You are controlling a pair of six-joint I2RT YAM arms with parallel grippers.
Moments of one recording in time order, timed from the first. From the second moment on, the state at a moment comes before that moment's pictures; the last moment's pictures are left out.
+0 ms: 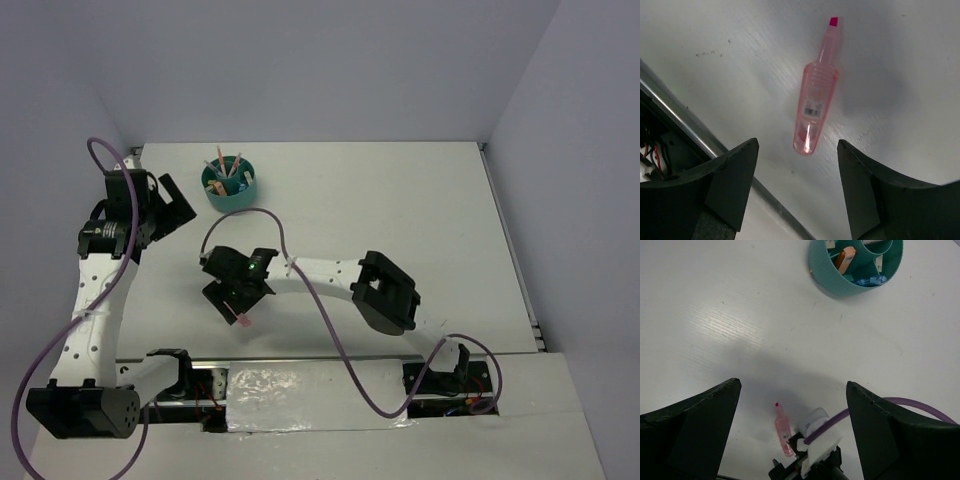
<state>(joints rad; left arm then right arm) 0.03 1.07 1.22 -0.85 -0.11 -0.53 1.20 2.21 1.83 -0.66 -0.03 0.41</state>
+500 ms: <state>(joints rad) 0.06 1.09 1.32 -0.92 -0.07 -0.50 1.21 2.34 1.93 -0.71 0.12 0.43</state>
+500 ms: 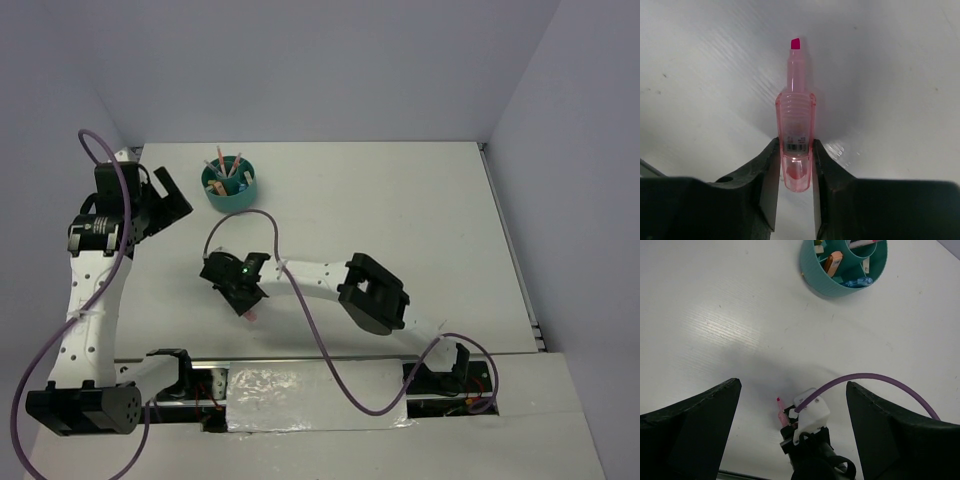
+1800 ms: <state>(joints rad) -0.21 1.21 1.05 -0.18 0.60 -0.82 0.91 1.56 1.52 -0.60 0.05 0.62</state>
